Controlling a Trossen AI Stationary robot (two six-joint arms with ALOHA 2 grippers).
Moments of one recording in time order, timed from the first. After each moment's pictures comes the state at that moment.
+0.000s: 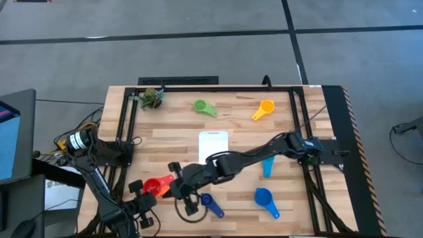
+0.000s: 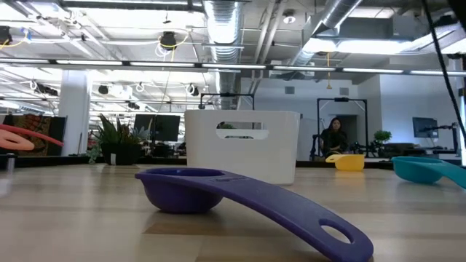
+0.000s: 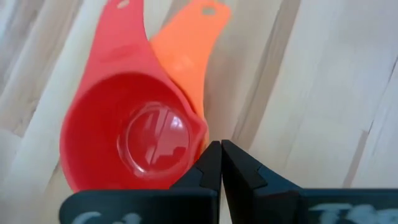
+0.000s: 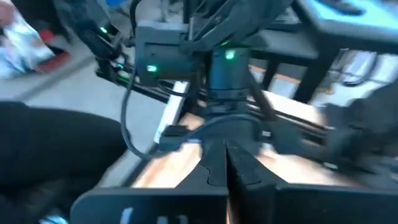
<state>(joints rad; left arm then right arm) -1.12 1.74 1.09 -0.88 -0.54 -1.46 0.33 2.25 2.17 -0.27 -0.05 -0.12</state>
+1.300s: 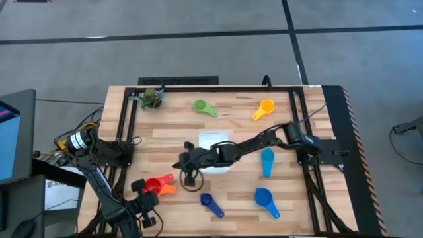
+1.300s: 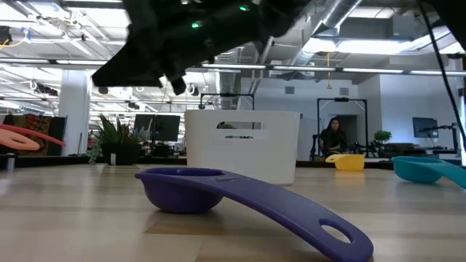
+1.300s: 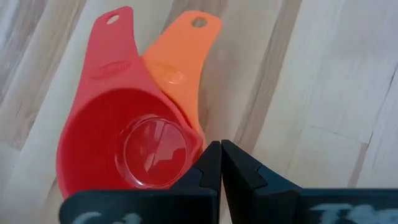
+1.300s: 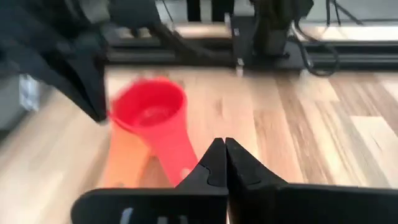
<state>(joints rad) -1.10 1.74 1.09 -0.86 -0.55 -1.41 0.17 2.24 1.63 0.21 0.08 0.07</state>
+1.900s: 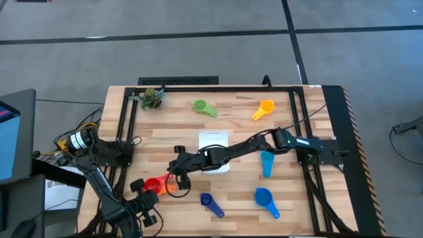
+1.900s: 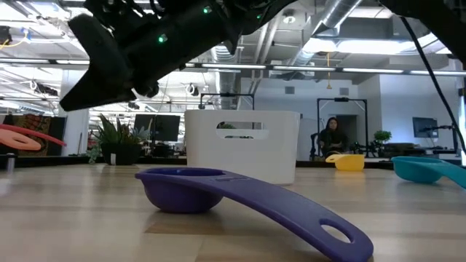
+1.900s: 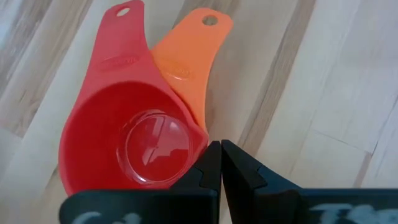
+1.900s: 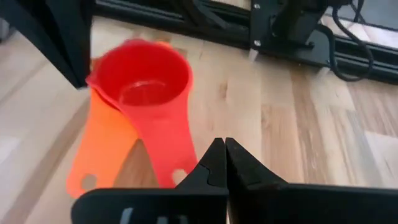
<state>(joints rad) -1.10 1.74 1.09 -0.88 -0.55 -1.48 0.17 2.41 1.92 -0.02 0.09 -0.11</state>
